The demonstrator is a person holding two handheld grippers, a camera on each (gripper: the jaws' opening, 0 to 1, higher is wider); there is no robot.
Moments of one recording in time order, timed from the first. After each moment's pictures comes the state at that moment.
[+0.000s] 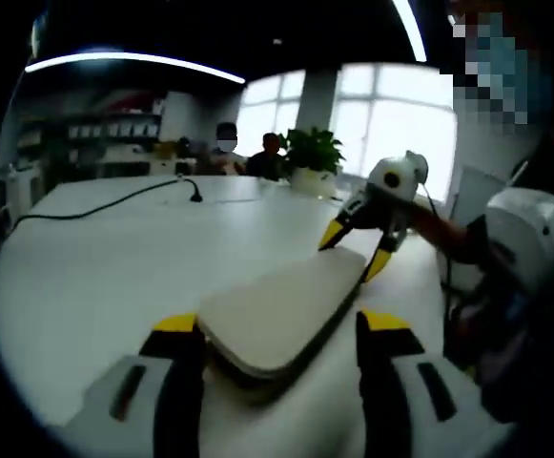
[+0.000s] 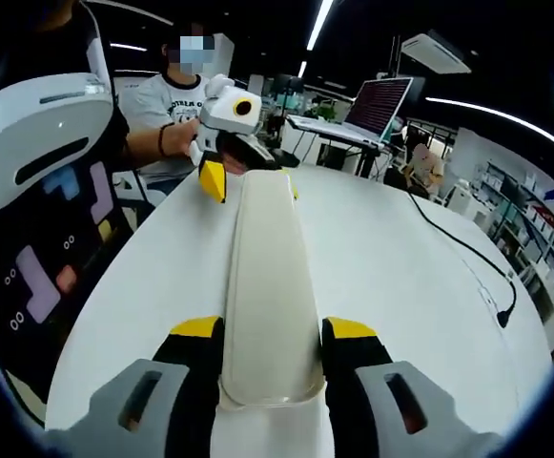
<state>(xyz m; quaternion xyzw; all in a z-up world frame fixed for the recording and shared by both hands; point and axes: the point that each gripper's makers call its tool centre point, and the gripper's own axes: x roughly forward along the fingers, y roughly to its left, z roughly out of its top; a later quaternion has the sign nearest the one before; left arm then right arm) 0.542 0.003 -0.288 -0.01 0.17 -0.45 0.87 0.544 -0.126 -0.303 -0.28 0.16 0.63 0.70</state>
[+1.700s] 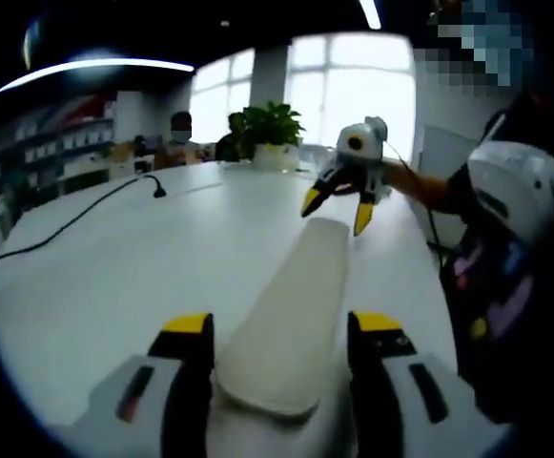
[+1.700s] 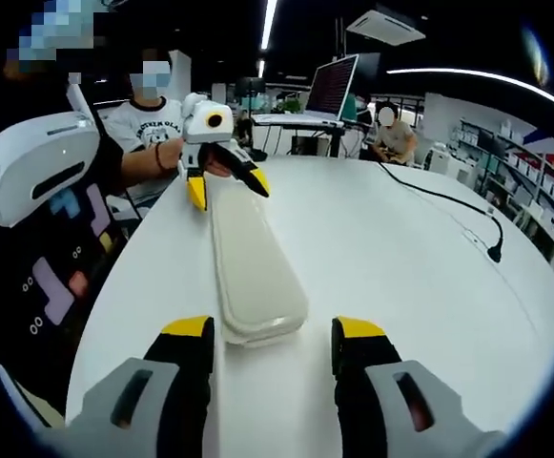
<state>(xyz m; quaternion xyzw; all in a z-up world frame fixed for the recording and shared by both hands) 0.549 -0.007 -0.304 0.07 0.18 -0.54 0.82 0.554 -0.174 -0.309 -0.21 0.22 0.60 0.74</state>
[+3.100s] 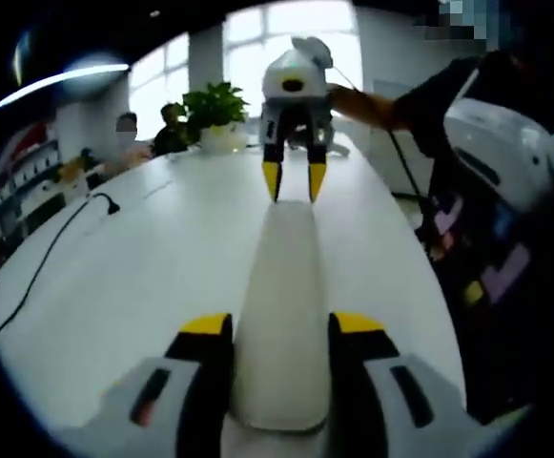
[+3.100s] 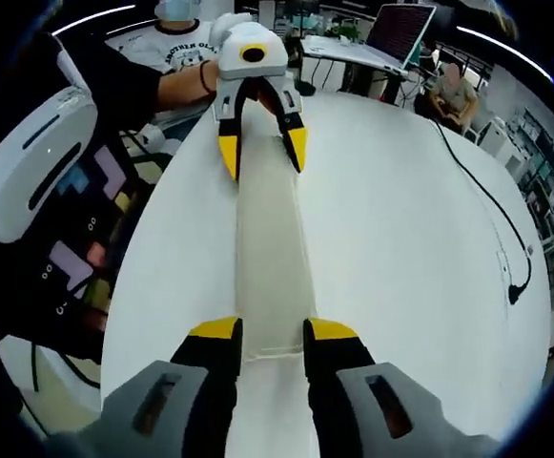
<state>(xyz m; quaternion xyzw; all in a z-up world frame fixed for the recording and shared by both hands) 0.544 -0.025 -0.305 0.17 0.19 -0.62 0.74 0.549 -0.157 -0.299 -0.38 0.35 0.62 0.60</state>
